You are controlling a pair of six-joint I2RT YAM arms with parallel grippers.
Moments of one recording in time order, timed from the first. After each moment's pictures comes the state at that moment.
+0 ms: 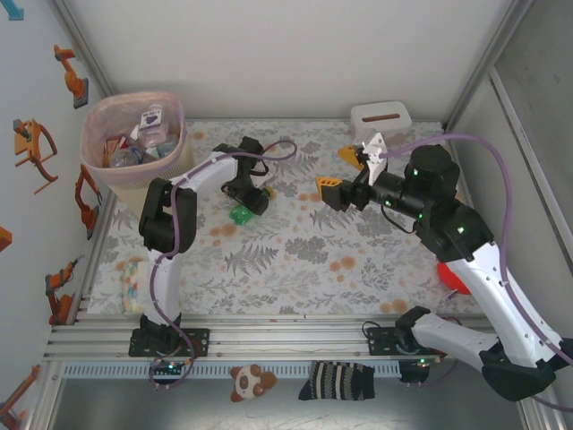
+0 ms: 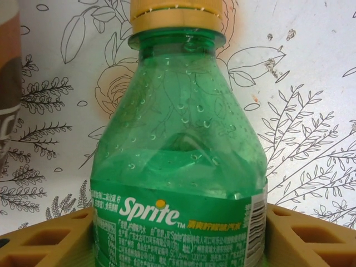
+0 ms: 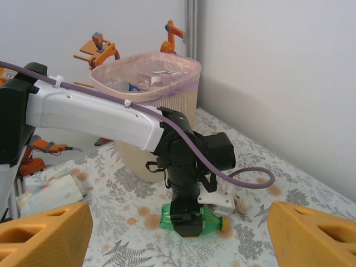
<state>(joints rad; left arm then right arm) -0.51 2.15 1.71 -1.01 0.06 0.24 0.60 1.00 1.32 -0.49 -0.40 -0.05</state>
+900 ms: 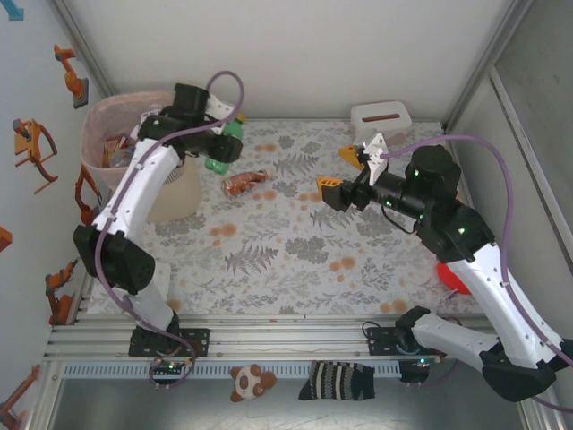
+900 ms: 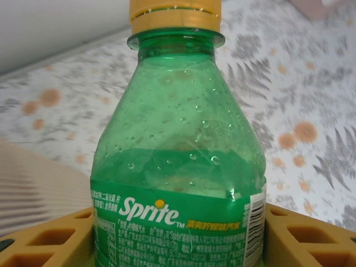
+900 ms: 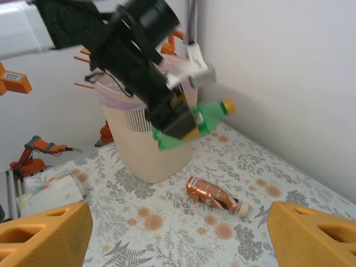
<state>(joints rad) -0.32 1.68 1.89 -1.03 0.10 0.12 0.60 0.99 1.32 -0.49 -0.40 -0.05</state>
